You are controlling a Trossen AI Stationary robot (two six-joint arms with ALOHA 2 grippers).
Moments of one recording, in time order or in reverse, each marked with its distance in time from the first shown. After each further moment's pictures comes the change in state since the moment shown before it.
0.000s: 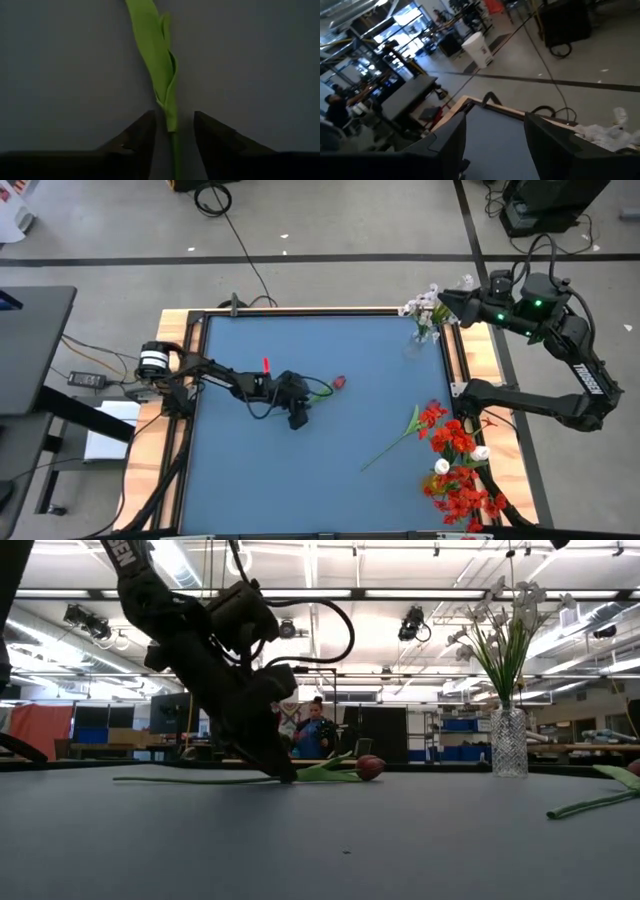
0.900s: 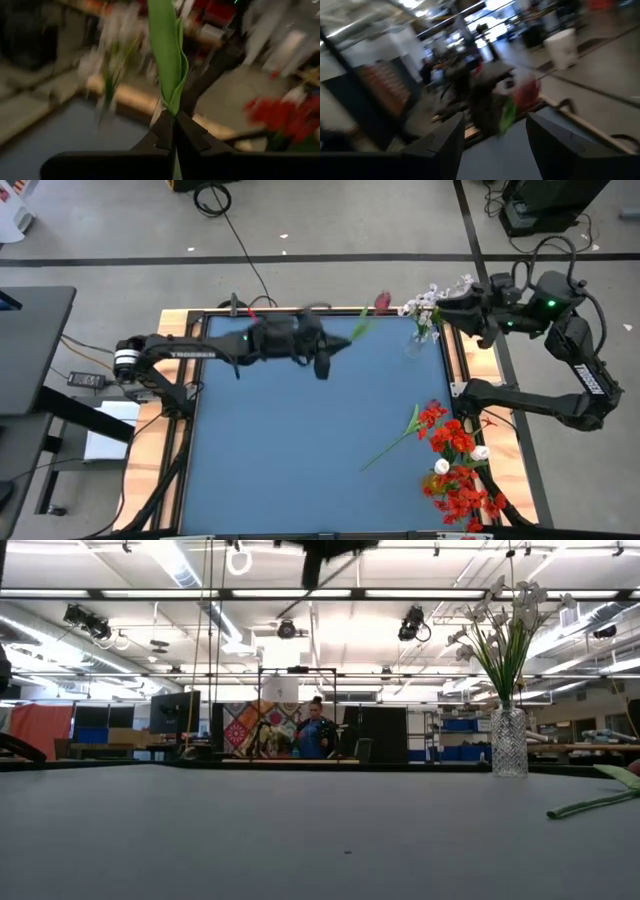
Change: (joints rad) left arm 0.102 -0.226 0.555 -0.023 0.059 -0.014; right arm 0.019 -0.004 -0.001 0.171 -0.413 -0.121
